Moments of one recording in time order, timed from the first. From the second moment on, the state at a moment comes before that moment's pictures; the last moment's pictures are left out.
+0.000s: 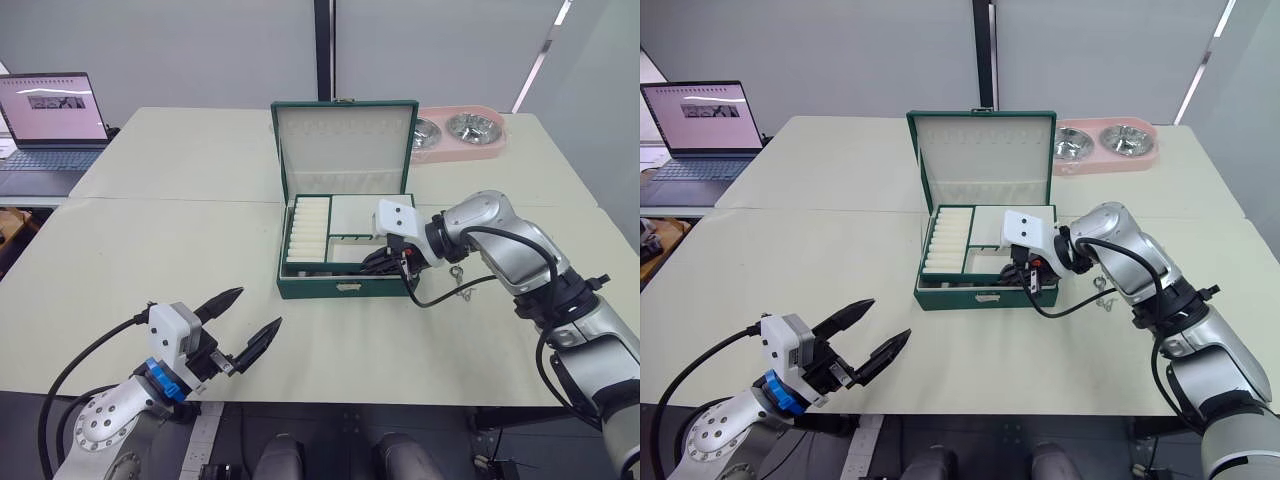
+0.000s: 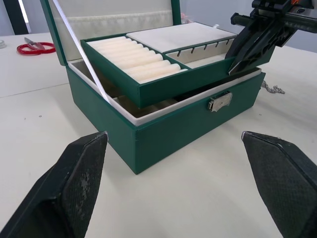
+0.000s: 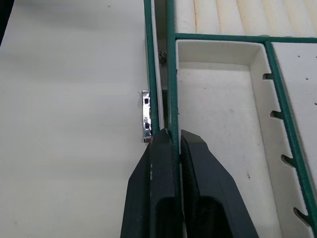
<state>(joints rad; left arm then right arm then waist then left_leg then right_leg) 0.31 0.48 0.23 -0.54 -0.53 0.19 -0.68 -0.96 -0.61 0.48 0.05 0.12 0.65 1.24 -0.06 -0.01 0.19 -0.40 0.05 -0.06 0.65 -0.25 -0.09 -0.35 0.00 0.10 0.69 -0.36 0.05</state>
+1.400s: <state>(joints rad) 0.28 0.48 0.23 -0.54 -0.51 0.19 -0.67 -0.96 -0.51 0.40 0.21 0.15 0.48 1.31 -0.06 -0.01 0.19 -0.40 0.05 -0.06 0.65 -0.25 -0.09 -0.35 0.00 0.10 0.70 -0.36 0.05</state>
